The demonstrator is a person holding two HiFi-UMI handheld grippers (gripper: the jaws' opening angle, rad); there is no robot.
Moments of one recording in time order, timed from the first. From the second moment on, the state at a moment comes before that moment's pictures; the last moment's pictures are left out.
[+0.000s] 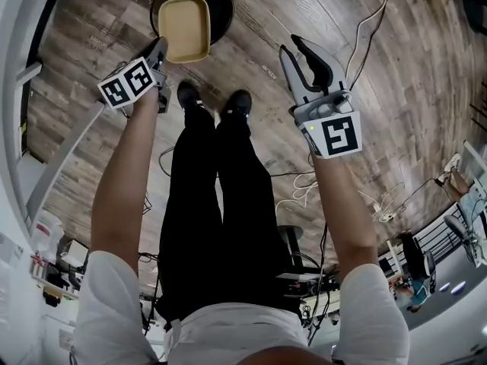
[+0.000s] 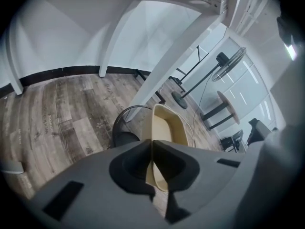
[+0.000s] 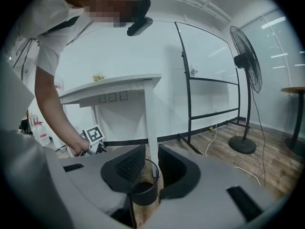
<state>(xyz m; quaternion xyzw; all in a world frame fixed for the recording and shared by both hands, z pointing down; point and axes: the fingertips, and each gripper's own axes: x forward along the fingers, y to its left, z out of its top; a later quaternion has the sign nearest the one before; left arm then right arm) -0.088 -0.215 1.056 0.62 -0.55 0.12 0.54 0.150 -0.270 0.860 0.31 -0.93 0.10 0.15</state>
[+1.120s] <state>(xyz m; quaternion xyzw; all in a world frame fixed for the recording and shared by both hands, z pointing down) -0.006 -0.173 0.763 0.79 -0.50 0.01 0.36 0.107 -0.256 0.669 0.28 -0.95 0.05 0.11</state>
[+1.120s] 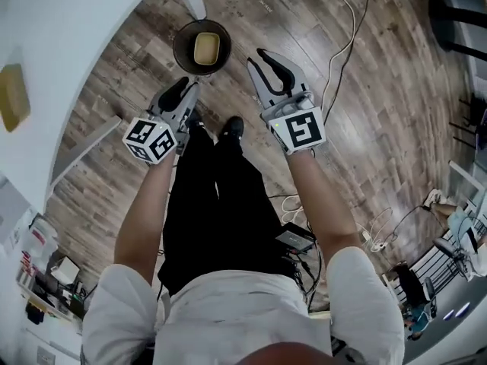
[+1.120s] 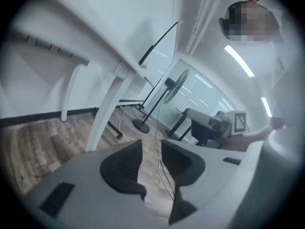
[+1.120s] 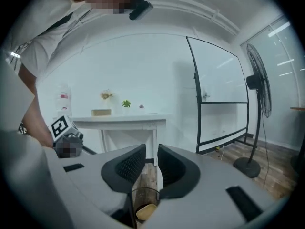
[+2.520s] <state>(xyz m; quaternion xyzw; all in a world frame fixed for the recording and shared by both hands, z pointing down) -0.135 0.024 0.274 0.75 -0.66 -0.02 0.01 0.088 -0.132 0.264 0.20 -0.98 0.01 -0.10</state>
